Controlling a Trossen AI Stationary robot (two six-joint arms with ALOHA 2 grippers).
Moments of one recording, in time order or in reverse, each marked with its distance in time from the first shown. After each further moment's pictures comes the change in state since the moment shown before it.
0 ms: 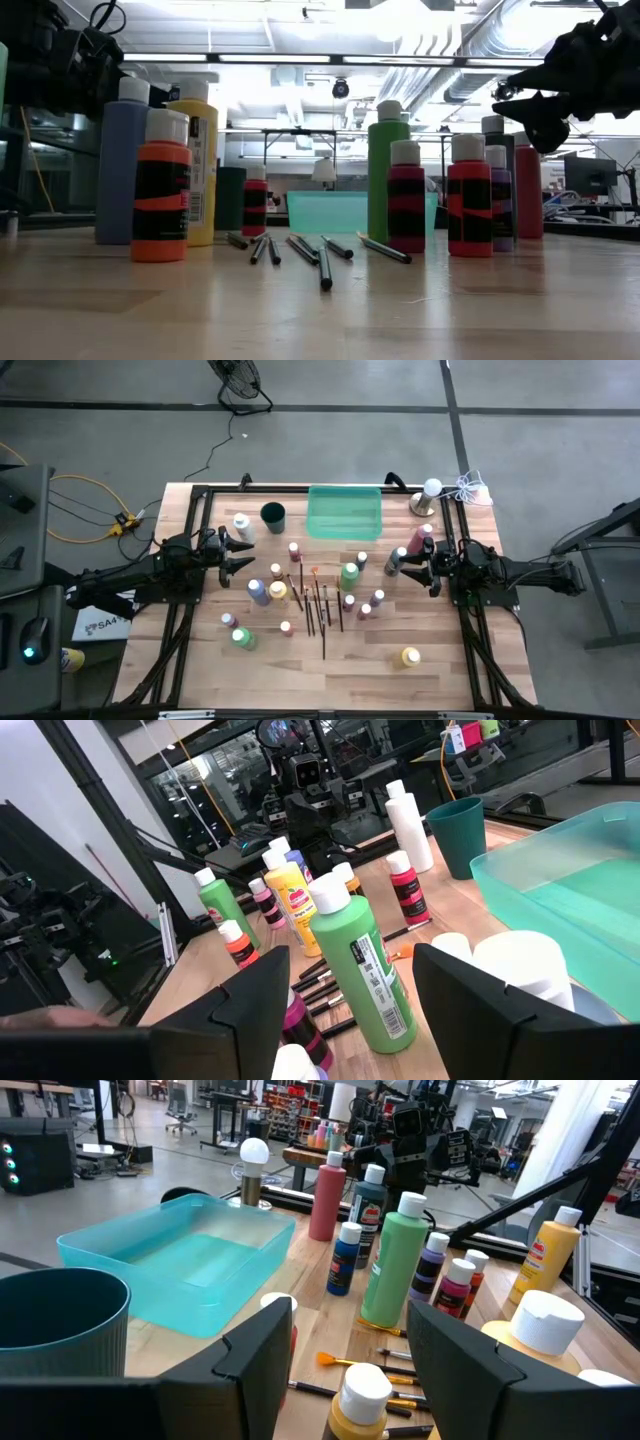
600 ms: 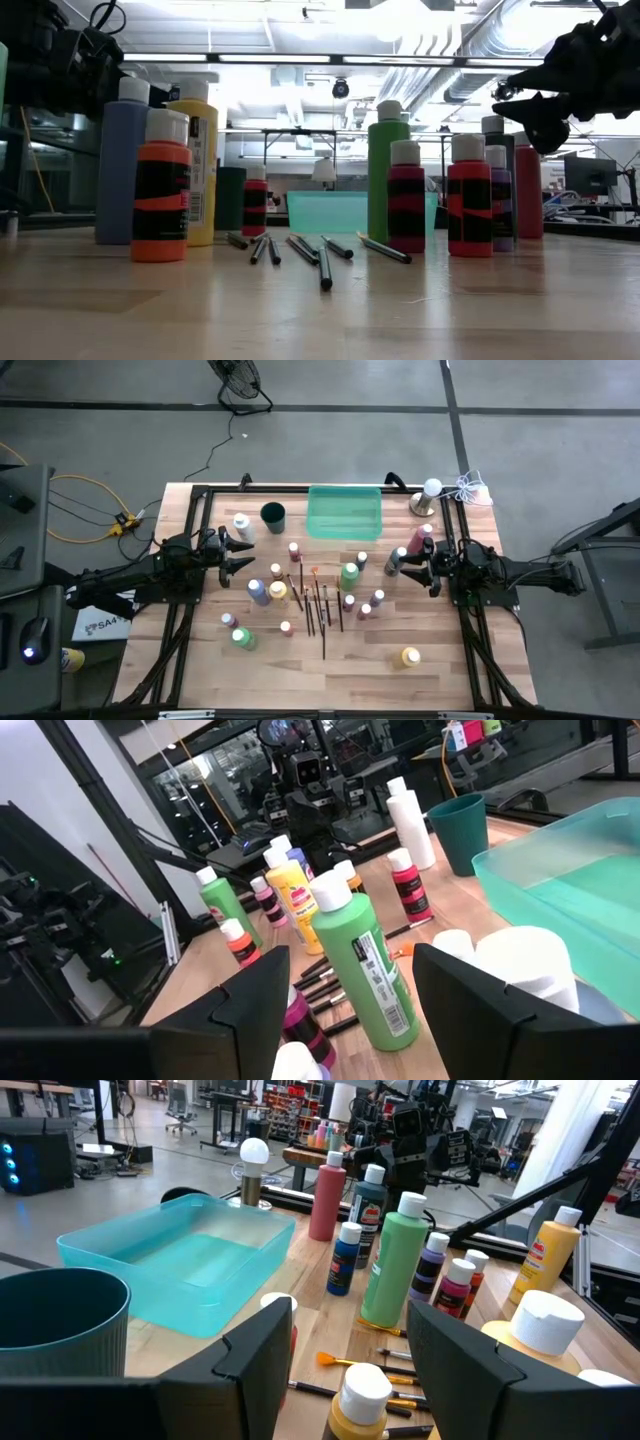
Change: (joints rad) left arm 0.000 0.000 0.000 0.000 0.000 0.000; right arm 0.000 0.000 0.000 -0.011 -0.003 0.007
